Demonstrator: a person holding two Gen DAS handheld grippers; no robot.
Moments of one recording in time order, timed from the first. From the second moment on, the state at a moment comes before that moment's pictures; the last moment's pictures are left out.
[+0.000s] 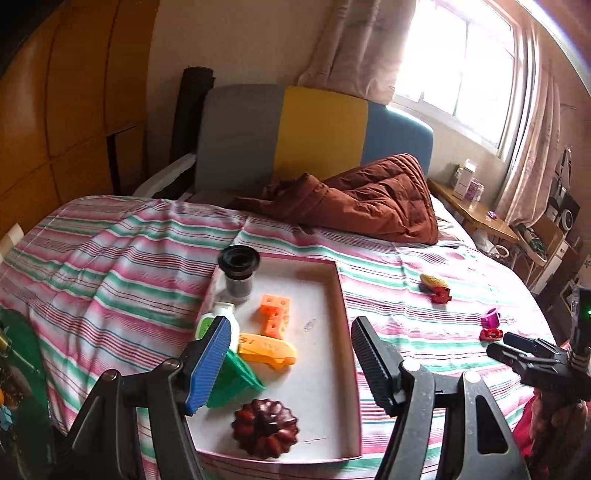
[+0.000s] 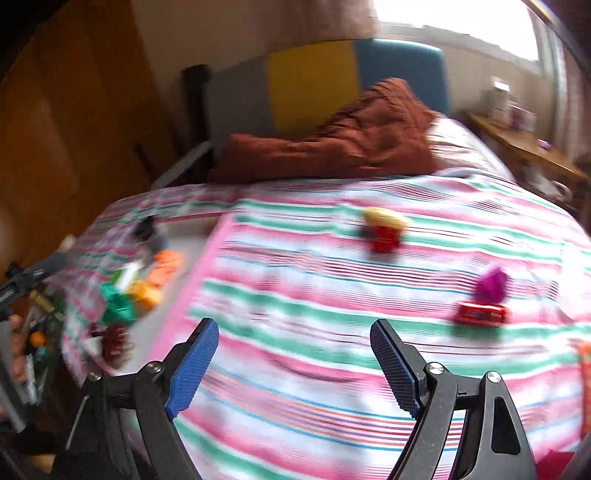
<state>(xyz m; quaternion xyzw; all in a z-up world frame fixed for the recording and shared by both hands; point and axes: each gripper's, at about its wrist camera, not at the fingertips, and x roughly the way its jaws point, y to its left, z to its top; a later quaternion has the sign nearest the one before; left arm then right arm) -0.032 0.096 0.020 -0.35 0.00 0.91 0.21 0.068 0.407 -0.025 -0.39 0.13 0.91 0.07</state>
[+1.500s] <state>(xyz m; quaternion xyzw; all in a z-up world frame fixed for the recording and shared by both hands) -0.105 0.455 -0.085 -0.47 0.12 0.81 0.34 0.139 0.575 -0.059 -0.32 0.40 0.82 0.27</state>
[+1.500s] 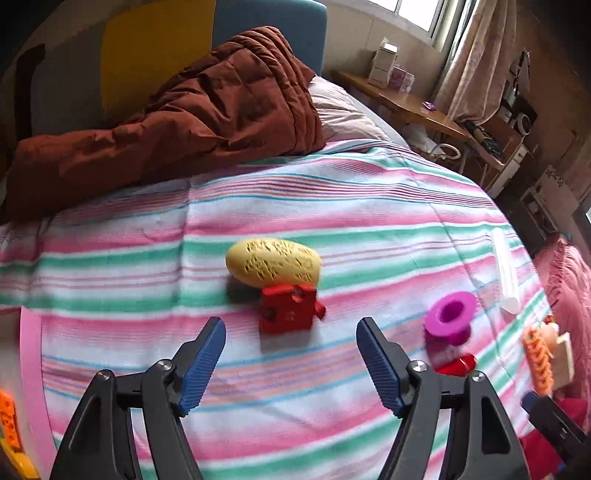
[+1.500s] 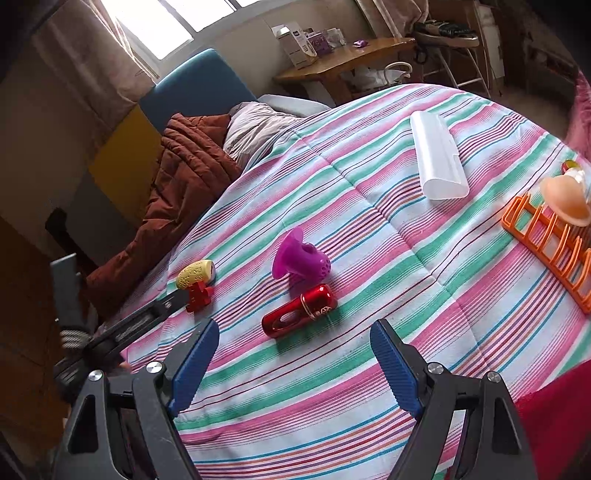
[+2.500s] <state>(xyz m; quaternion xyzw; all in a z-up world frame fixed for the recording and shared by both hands) -0.048 0.378 -0.070 -0.42 0.14 0.81 0.39 0.127 0.568 -0.073 -0.35 0.34 0.82 0.28</state>
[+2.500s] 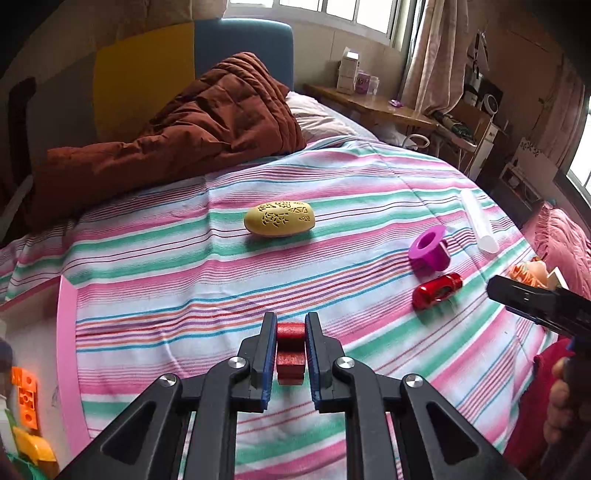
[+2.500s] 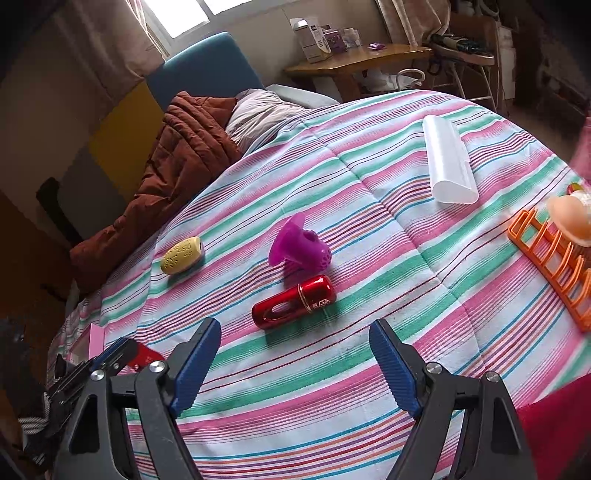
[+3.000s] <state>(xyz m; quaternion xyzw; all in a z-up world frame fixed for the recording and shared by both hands) -0.015 0.333 -0.050 -0.41 0.11 0.81 0.41 0.100 0.558 -0.081 -0.39 0.28 0.83 0.27</state>
